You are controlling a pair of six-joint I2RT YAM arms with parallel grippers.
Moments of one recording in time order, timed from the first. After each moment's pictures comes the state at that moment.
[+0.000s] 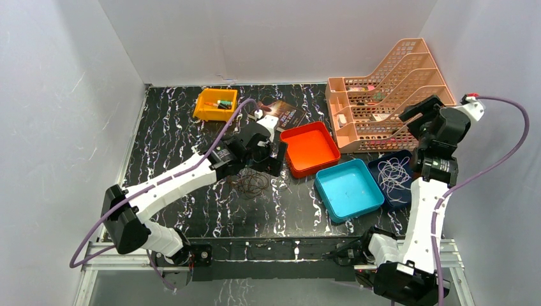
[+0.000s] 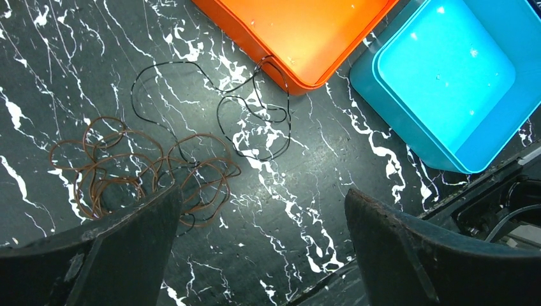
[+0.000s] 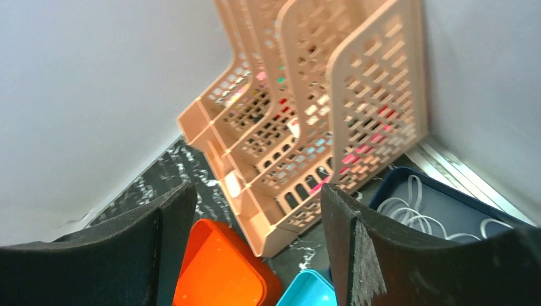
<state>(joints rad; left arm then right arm) -0.91 1.41 1.26 -0.64 -0.18 -0.40 -0.33 0.93 1.07 -0.40 0.05 0.54</state>
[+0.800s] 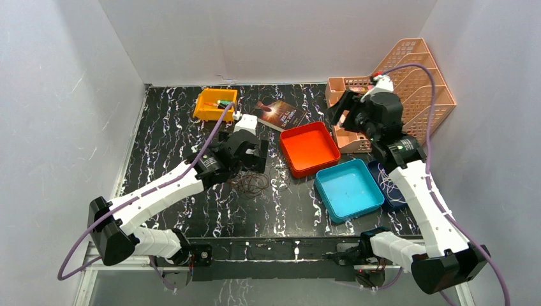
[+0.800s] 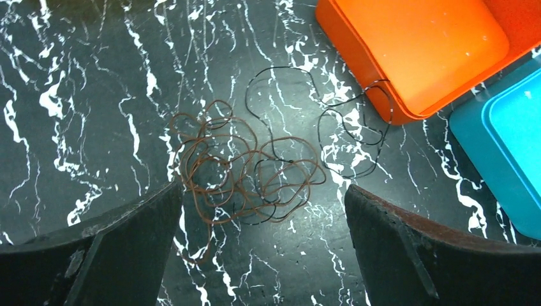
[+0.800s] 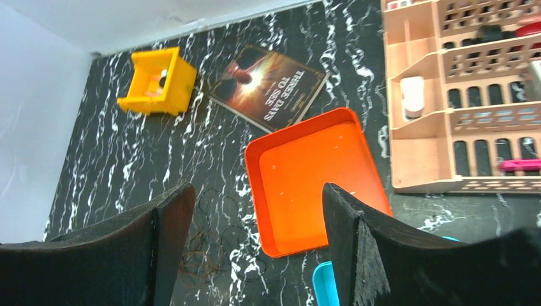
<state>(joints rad) -0.91 1.29 1.17 -0.65 -0.49 -0.42 0.30 1.06 1.22 -0.49 0.00 0.46</state>
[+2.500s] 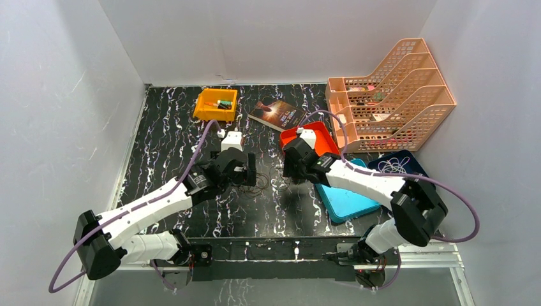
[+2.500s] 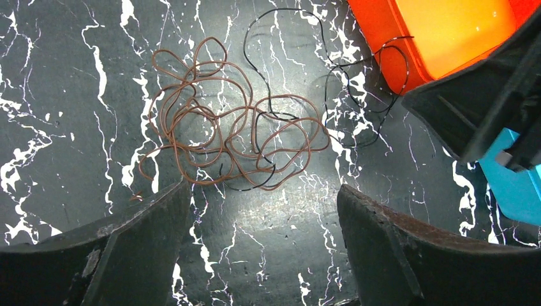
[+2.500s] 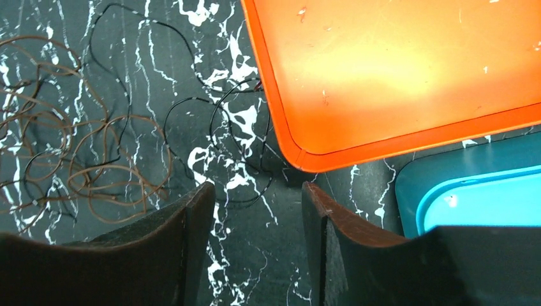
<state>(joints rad) -0.91 1.12 0.90 -0.59 -0.46 -0.61 0.86 1.45 0.94 -0.41 0.33 0.74</state>
